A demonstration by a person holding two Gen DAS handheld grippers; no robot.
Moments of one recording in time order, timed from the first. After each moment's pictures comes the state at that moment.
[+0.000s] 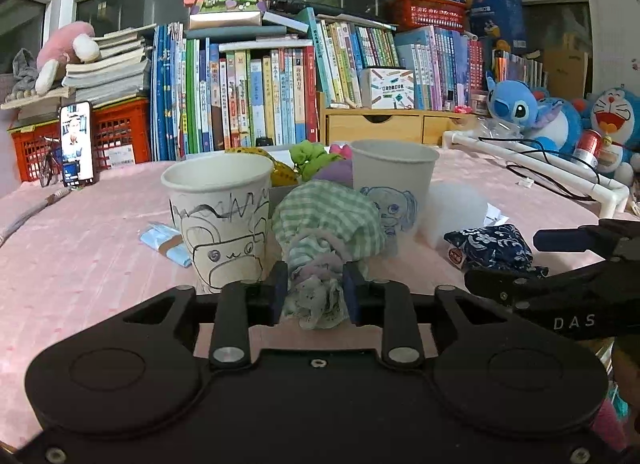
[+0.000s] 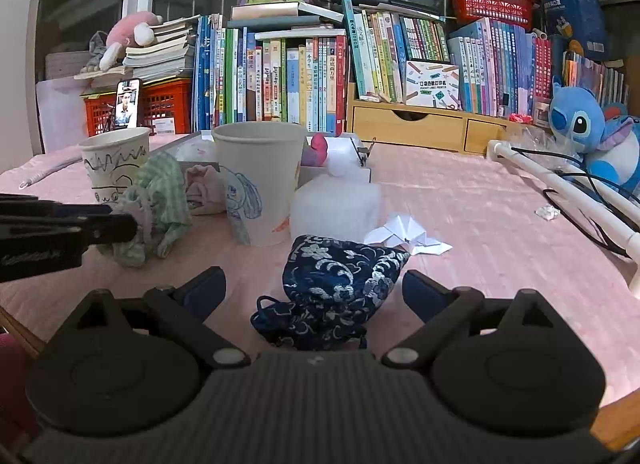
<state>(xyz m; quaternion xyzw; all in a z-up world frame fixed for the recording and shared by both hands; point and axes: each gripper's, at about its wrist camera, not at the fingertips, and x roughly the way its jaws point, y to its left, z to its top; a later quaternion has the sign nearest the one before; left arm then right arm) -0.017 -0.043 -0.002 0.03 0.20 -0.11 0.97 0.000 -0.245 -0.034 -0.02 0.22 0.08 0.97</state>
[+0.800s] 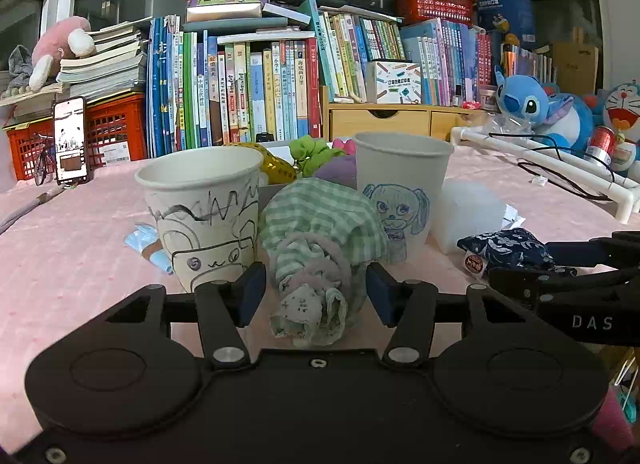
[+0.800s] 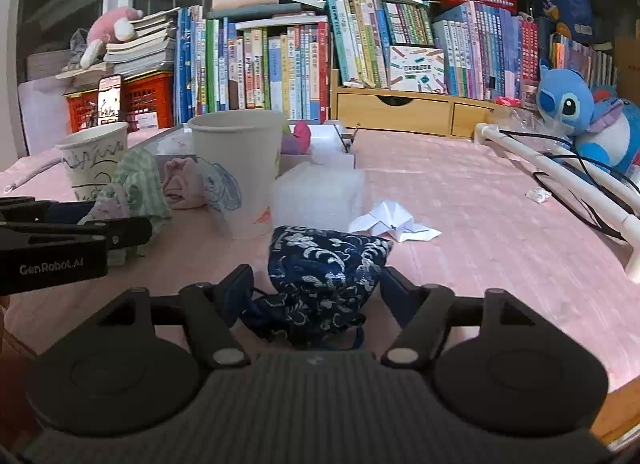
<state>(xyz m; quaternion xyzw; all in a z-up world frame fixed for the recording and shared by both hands) 0.012 -0.054 -0.014 0.03 0.21 -0.11 0.97 0.007 -0.249 -0.038 -0.01 0.23 0.05 0.97</state>
